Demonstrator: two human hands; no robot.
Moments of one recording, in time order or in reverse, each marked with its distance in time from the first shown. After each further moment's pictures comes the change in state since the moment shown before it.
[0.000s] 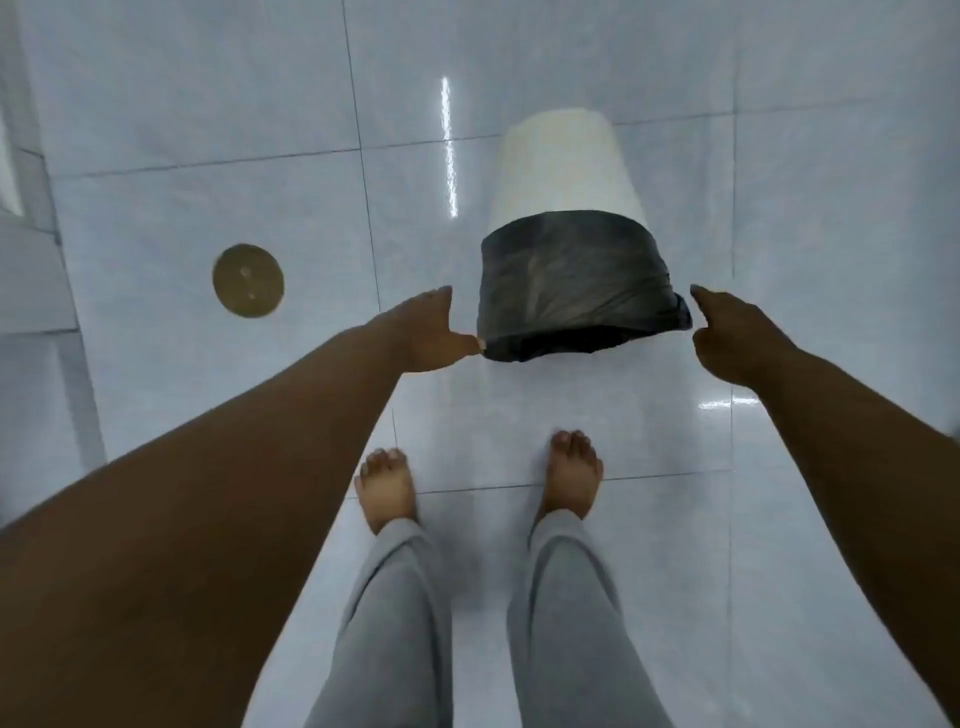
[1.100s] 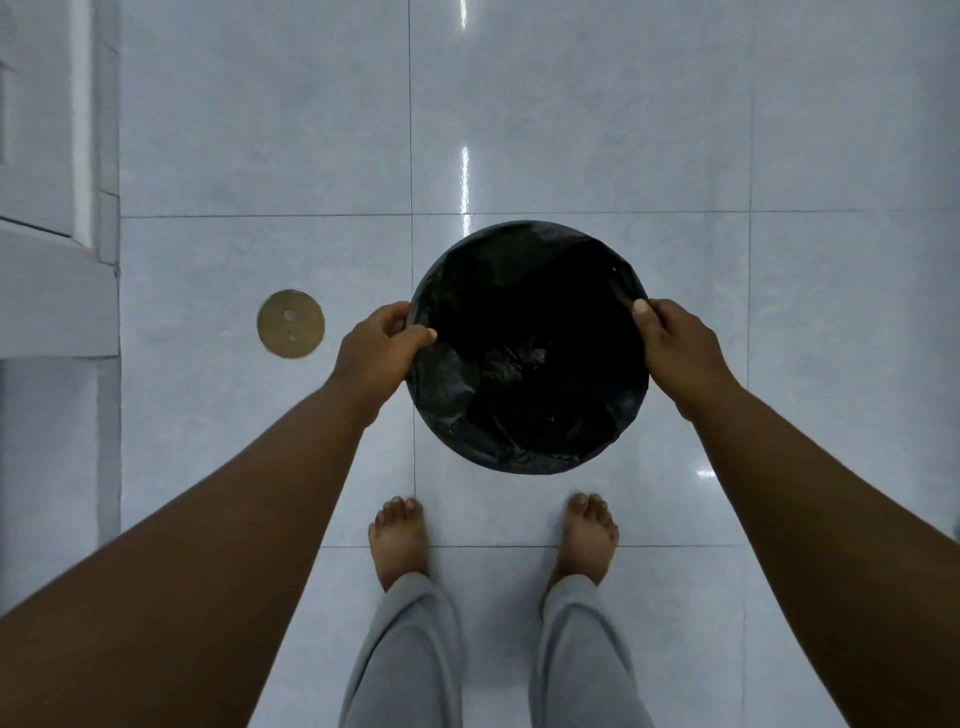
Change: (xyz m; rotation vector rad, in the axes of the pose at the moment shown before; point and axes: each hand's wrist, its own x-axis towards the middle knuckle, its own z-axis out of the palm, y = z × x) left_hand -0.049 -0.056 -0.055 -0.935 0.384 -0.063; right_hand -0.007 -0.144 -0.013 0.467 0.222 -0.032
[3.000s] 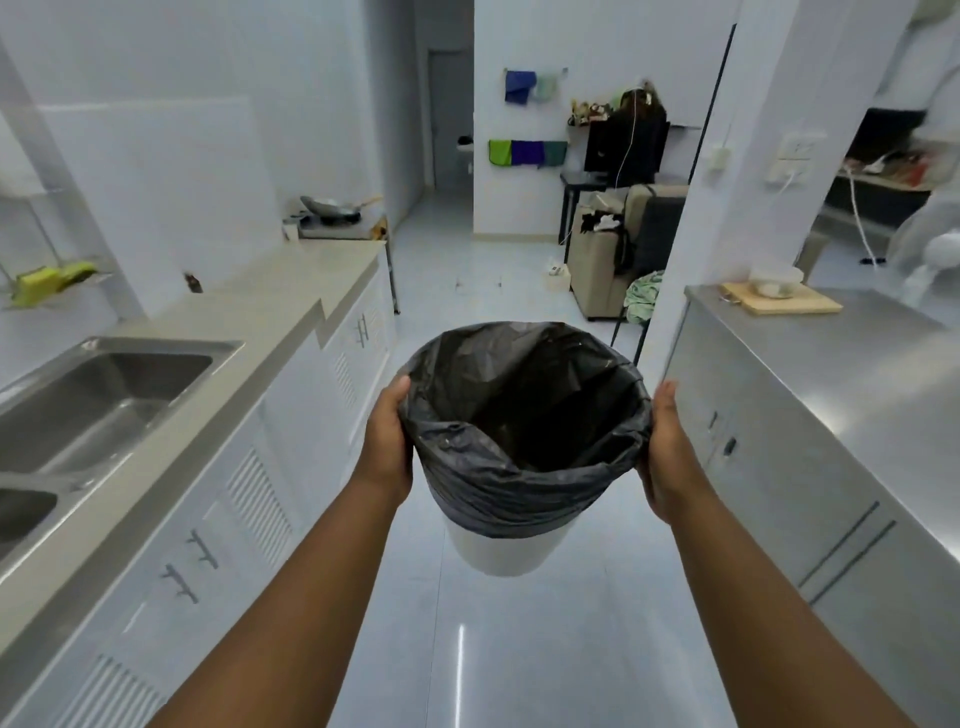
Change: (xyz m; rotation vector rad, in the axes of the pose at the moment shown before) left_hand -0.306 0.789 -0.225 -0.775 -0.110 0.942; right_hand -0.161 -0.633 -0.578 0.899 -0.025 -0.725
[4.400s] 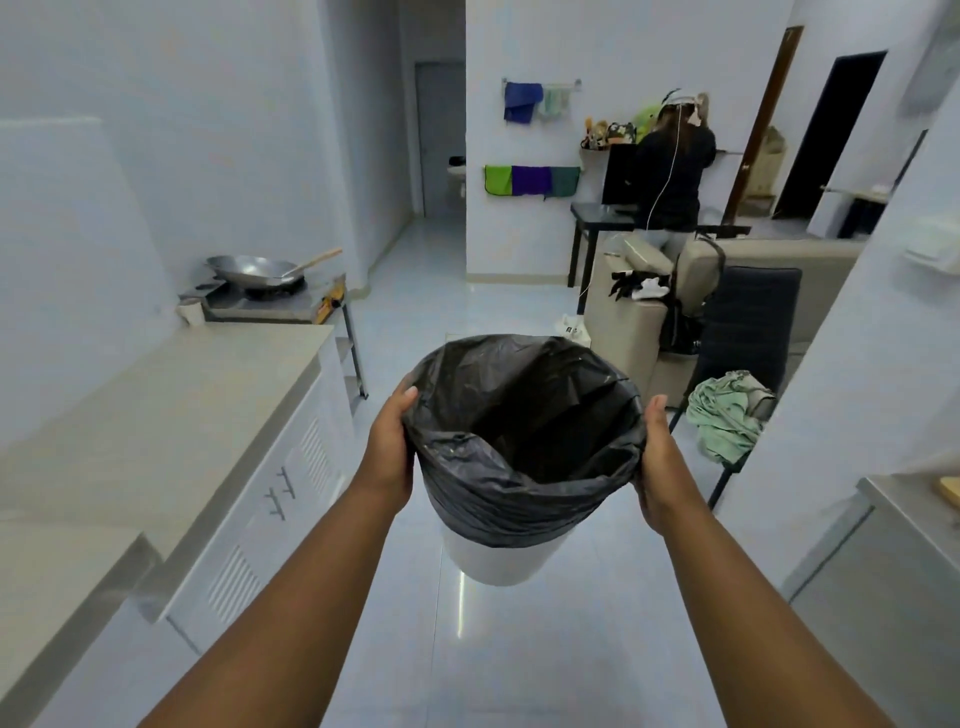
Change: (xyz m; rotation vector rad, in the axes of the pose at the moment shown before) left_hand 0.954 -0.094 0.020 0.019 -0.055 0.012; right_hand 0.946 -0.001 0.017 -0.004 0.088 0.060
